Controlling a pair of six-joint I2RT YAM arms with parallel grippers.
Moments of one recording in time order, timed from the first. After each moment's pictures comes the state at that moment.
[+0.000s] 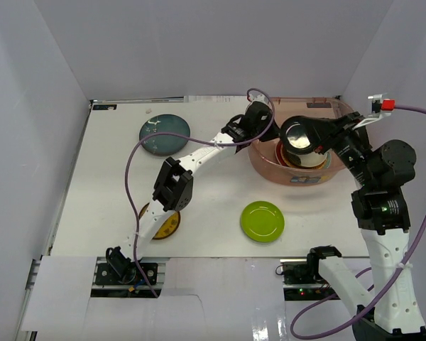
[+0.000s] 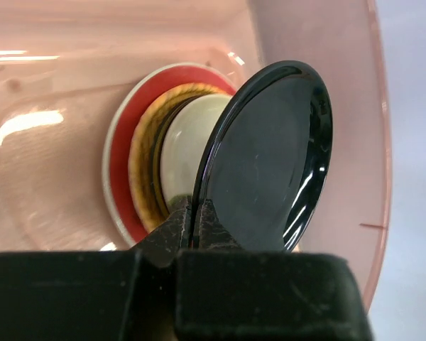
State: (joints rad) left arm -0.81 2.53 2.40 -0.31 0.05 -0.84; right arm 0.13 0.76 1.19 -0.19 -0.44 0.53
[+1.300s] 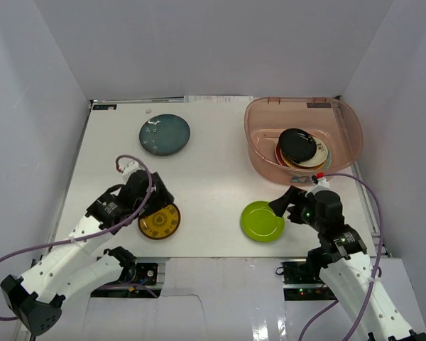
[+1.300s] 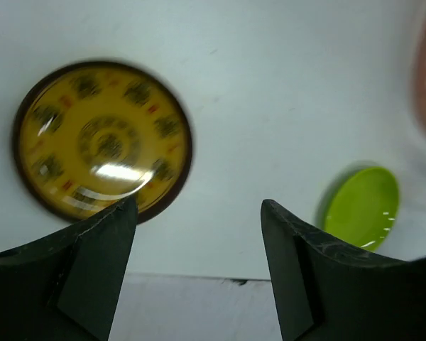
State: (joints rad) left arm -0.66 0.84 0.85 -0.81 -0.29 -0.95; right arm 0.33 0.40 0.36 -0.50 -0.20 0.60
